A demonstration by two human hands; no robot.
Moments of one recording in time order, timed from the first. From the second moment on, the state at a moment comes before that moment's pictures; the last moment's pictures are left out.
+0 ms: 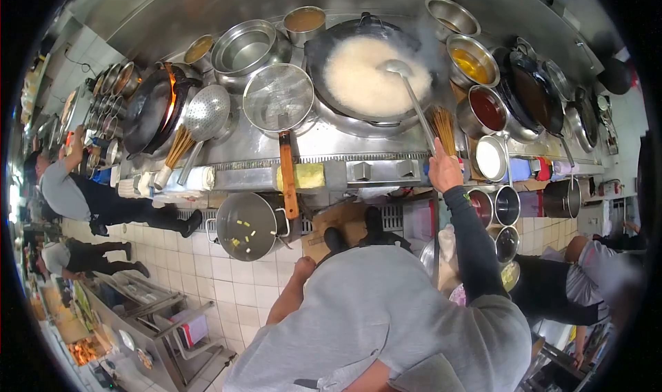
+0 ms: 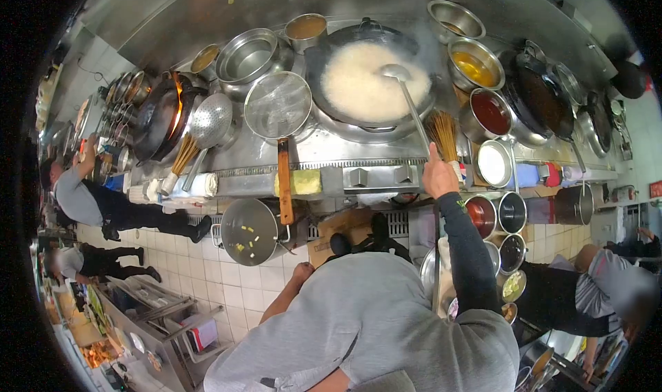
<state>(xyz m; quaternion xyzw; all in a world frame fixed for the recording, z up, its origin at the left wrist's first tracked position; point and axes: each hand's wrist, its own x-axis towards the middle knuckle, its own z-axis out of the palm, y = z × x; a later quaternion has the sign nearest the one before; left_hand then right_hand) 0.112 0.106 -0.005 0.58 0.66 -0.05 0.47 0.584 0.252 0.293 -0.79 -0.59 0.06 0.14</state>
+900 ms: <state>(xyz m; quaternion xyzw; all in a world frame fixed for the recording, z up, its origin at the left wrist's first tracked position) 0.099 0.119 -0.049 0.72 0.55 -0.08 0.42 0.575 0.216 0.370 -0.72 -0.65 0.17 0.16</state>
